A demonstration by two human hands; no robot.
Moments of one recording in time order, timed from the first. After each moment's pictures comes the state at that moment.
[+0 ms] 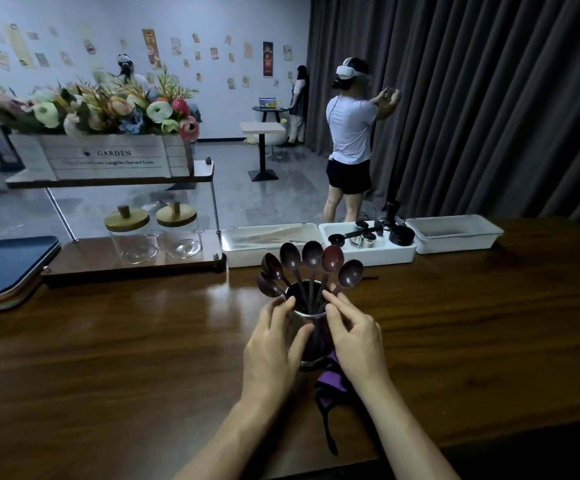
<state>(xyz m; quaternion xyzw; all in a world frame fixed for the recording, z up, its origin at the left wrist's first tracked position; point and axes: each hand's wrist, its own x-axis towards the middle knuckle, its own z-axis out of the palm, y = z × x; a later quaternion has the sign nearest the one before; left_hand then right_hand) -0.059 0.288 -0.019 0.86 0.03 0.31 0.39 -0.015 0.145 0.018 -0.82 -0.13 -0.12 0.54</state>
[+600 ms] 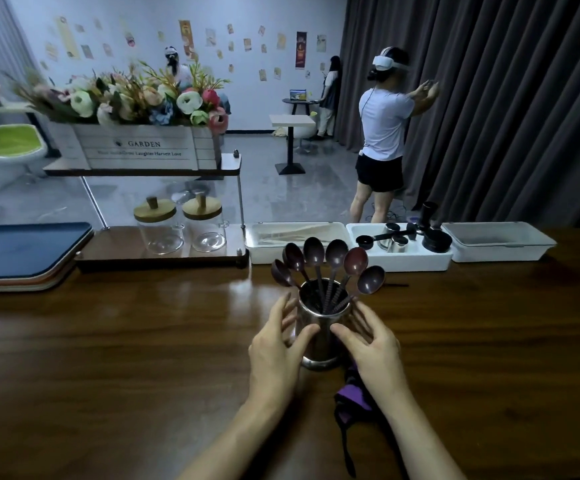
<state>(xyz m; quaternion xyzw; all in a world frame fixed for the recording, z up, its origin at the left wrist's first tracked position) -0.057 0.304 -0.017 0.79 0.10 0.29 0.54 0.002 0.146 -0.003 -0.72 -0.16 0.01 0.67</state>
